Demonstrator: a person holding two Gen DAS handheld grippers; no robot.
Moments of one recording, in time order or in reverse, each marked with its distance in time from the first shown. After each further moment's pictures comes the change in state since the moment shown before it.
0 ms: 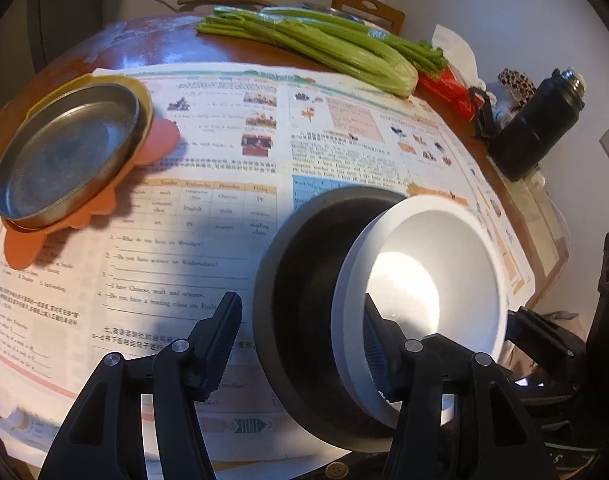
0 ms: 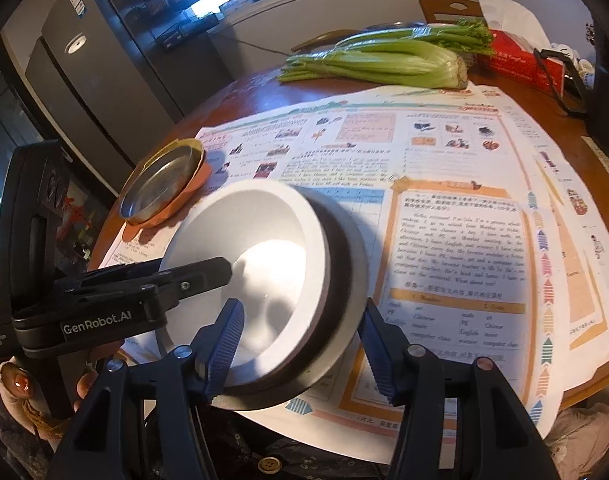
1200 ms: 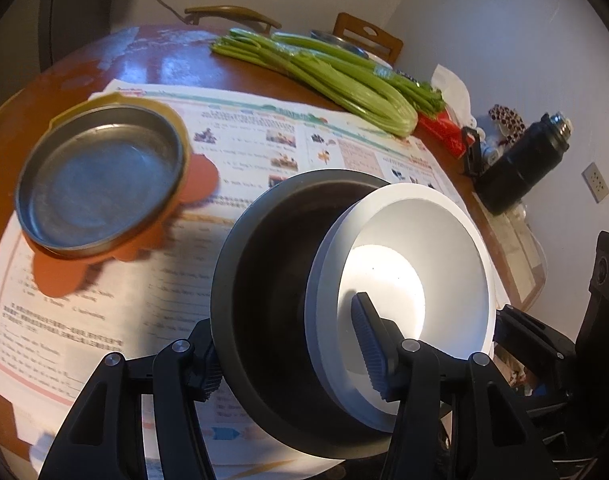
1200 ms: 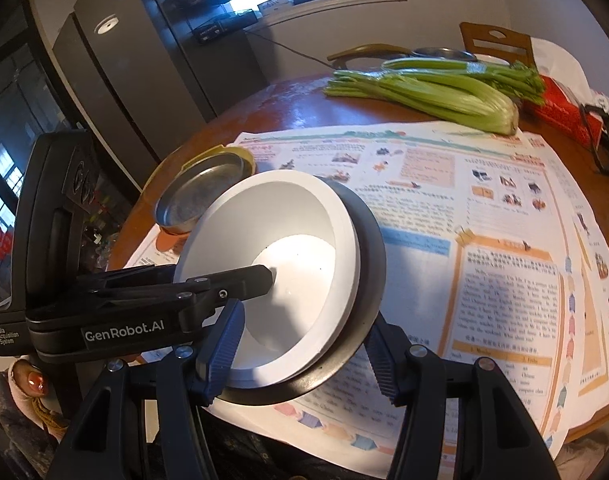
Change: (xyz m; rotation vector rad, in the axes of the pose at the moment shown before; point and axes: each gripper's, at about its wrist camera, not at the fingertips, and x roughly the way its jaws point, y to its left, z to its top) left arm -0.034 0.041 0.017 -0.057 -0.079 -0.080; right arm 0.000 0.054 0.032 -0.109 -0.039 0.027
